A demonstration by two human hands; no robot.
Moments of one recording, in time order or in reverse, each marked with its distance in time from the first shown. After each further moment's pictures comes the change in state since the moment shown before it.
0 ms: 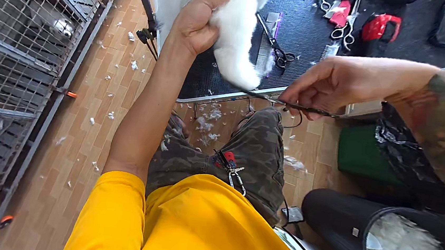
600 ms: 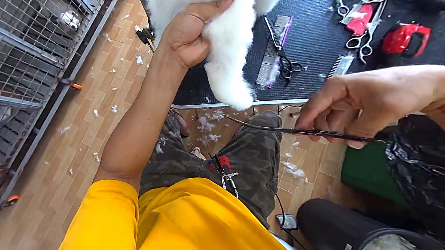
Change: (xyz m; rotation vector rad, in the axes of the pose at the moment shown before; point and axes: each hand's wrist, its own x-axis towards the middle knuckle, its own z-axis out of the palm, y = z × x) left_hand -0.007 0.000 0.001 -0.035 0.032 0.019; right_hand -0.005 0.010 -0.040 0.014 -0.301 0.150
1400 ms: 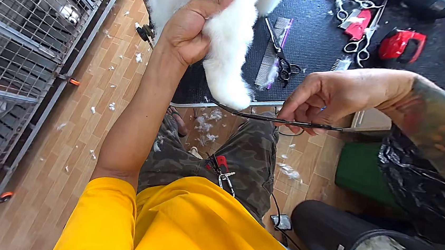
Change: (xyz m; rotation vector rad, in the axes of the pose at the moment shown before) left_hand 0.000 0.001 0.001 -0.049 0.022 0.007; right_hand 0.028 0.010 -0.011 0.070 -0.021 -0.148
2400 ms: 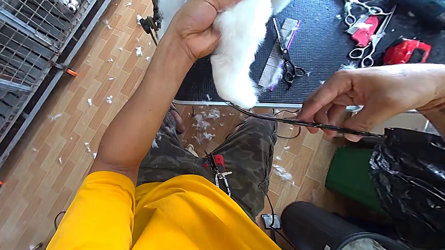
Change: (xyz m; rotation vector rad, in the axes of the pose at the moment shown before) left_hand 0.005 0.001 -0.004 0.015 -0.040 -0.036; right_hand -0.023 -0.019 0.001 -0.177 0.049 0.137
